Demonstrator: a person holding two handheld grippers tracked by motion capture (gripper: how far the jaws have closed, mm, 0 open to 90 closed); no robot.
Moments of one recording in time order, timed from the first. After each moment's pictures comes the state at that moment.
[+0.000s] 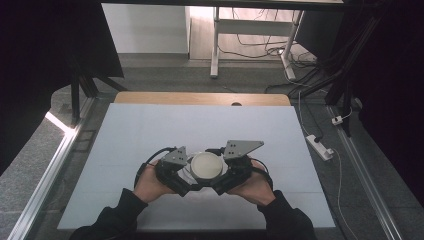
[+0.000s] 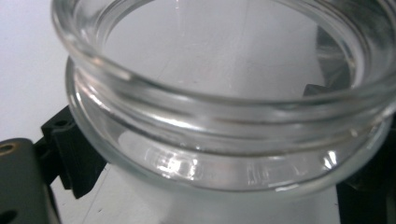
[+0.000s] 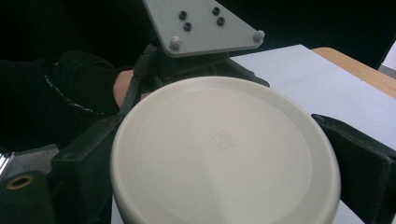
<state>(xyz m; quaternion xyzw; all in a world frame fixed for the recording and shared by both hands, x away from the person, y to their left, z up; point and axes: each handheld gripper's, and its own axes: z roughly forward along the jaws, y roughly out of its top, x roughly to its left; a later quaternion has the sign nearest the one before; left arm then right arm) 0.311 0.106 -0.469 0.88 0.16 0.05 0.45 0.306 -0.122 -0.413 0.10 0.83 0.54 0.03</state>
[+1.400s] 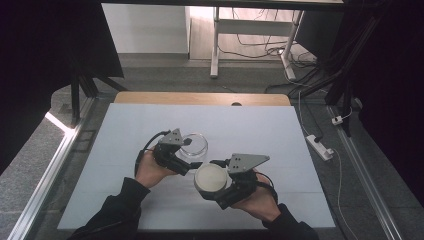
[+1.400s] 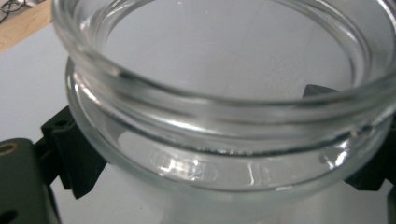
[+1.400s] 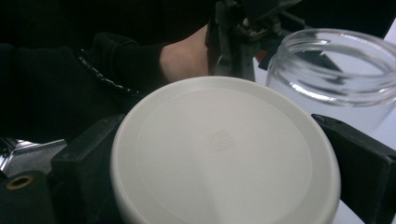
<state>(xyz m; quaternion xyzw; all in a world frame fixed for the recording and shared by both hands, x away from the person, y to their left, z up) 0.351 0.119 -0.461 0.85 0.22 0.09 0.47 0.276 -0.134 -0.423 0.11 0.84 0.54 0.04</state>
